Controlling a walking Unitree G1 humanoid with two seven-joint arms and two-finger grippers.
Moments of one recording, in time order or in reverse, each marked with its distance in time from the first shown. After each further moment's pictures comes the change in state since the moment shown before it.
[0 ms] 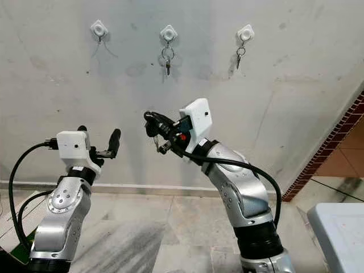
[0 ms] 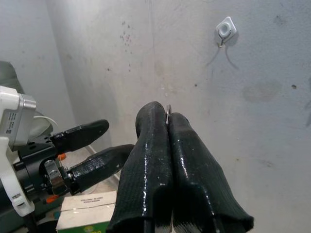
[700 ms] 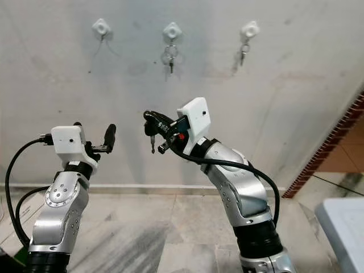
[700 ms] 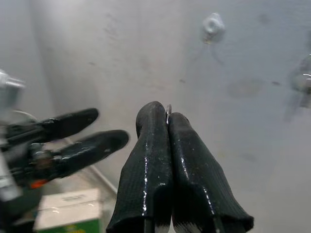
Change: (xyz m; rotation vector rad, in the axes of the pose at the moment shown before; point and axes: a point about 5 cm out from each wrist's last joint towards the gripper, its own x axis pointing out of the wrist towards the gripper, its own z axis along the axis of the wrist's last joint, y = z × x) left arm 0.006 -0.011 0.002 -0.041 0.000 -0.010; right arm -0.006 -0.009 0.002 -0.056 0.021 -0.043
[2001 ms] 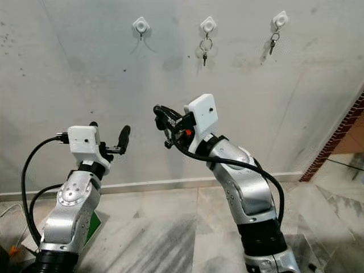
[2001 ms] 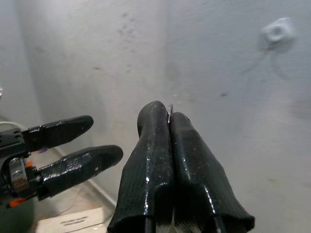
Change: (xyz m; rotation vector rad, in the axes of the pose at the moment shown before) left arm 0.004 -0.012 0.001 0.018 -0.001 -0.079; right arm 0.002 -0.005 0.004 -0.043 -0.015 -0.049
